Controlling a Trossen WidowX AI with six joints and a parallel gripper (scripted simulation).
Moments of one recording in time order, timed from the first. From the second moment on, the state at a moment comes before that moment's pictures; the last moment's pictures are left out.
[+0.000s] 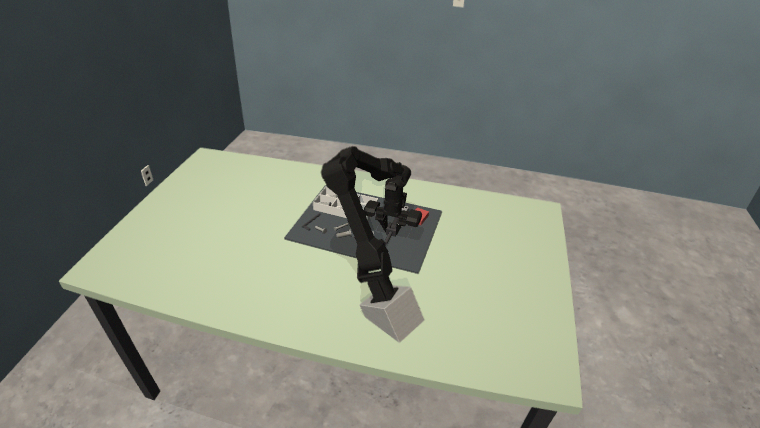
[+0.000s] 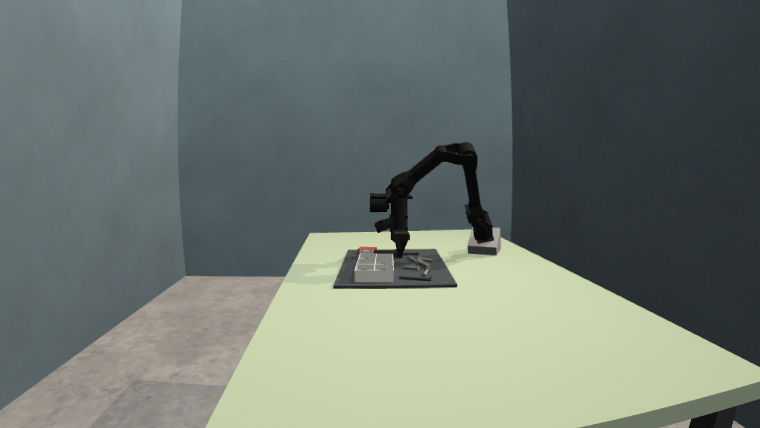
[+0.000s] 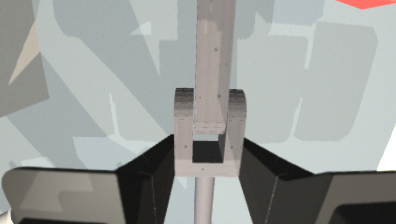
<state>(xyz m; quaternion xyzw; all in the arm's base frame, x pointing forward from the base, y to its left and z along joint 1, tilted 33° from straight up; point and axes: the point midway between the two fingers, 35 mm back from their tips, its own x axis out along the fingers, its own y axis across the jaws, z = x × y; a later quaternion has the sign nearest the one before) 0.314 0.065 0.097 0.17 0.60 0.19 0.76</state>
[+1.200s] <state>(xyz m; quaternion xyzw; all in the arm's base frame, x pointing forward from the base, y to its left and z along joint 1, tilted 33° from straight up) 0.314 0.065 0.098 0.17 0.60 0.19 0.76</state>
